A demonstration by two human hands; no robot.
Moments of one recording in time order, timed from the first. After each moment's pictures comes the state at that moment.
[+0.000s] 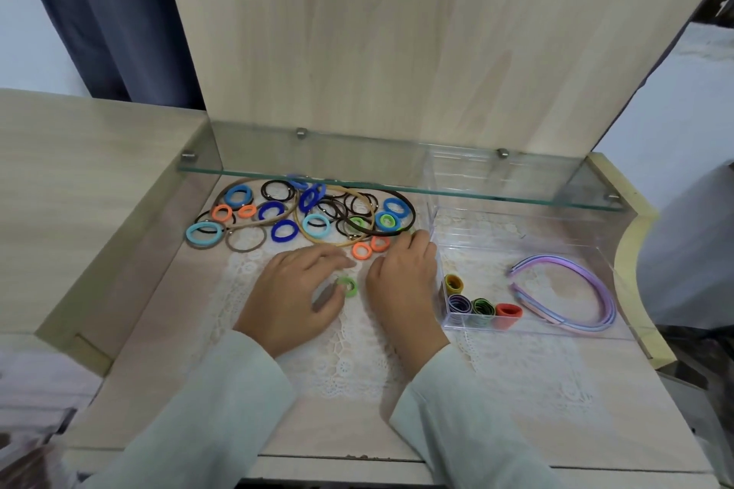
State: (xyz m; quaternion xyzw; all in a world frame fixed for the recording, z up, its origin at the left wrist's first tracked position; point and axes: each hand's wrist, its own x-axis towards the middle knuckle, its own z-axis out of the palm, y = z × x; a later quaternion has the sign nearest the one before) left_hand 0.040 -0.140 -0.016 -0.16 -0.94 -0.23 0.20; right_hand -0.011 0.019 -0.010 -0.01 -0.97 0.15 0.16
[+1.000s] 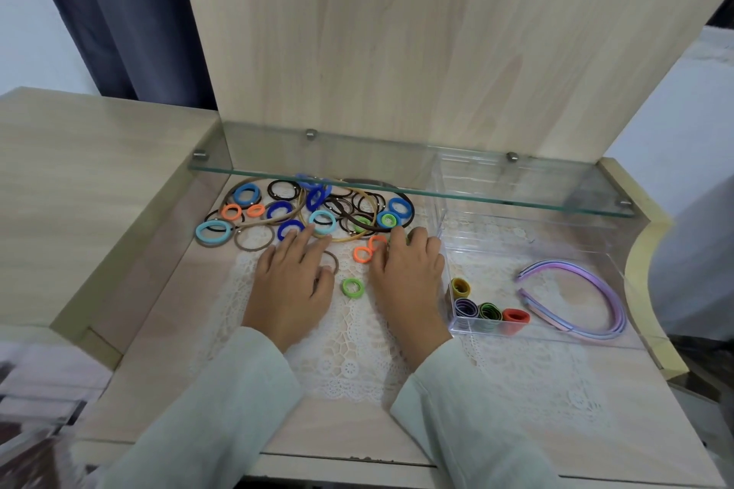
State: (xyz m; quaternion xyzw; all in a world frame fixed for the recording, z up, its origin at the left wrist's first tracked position) left_hand 0.035 -0.135 -0.013 0.04 -0.98 -0.18 0.08; right_hand -0.019 0.017 -0.013 0.02 -0.97 0.15 0.20
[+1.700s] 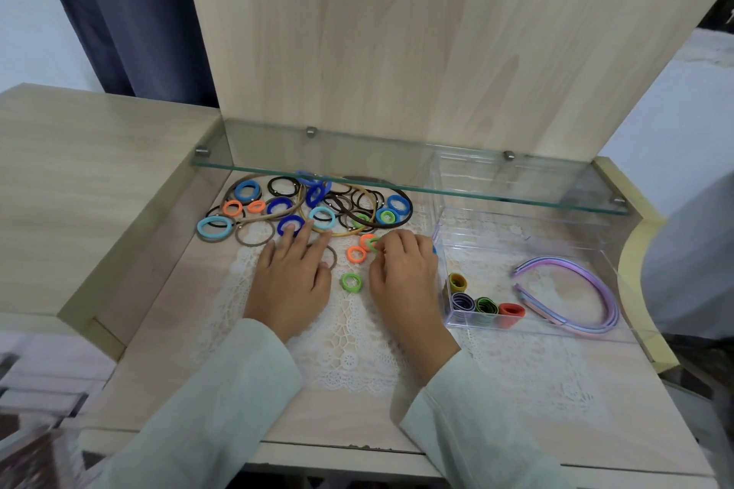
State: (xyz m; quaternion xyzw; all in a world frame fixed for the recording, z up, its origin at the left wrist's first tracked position) left_hand 0.032 -0.136 -0.015 0.04 -0.99 -0.14 0.05; right_hand -0.001 0.026 -0.017 0.13 -0.93 0.22 0.27
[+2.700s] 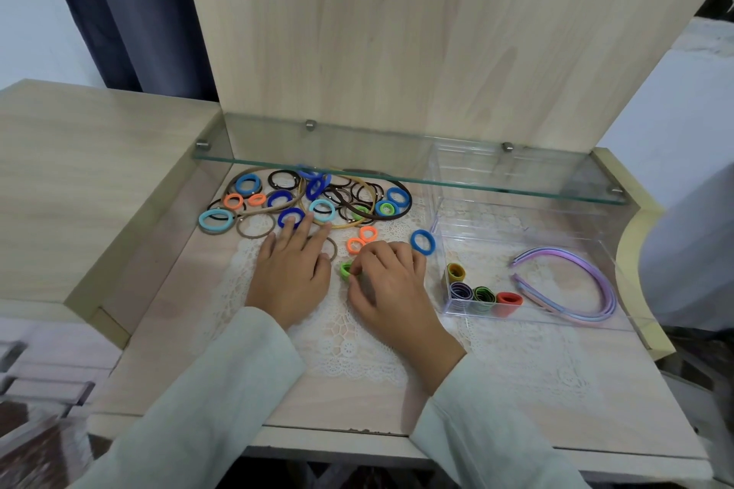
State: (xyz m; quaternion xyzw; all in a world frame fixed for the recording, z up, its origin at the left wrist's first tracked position) left_hand 0.033 -0.135 -0.009 0.04 -0.99 -0.16 0.05; right_hand 0.032 0.032 -0.012 0.27 -0.92 0.21 0.19
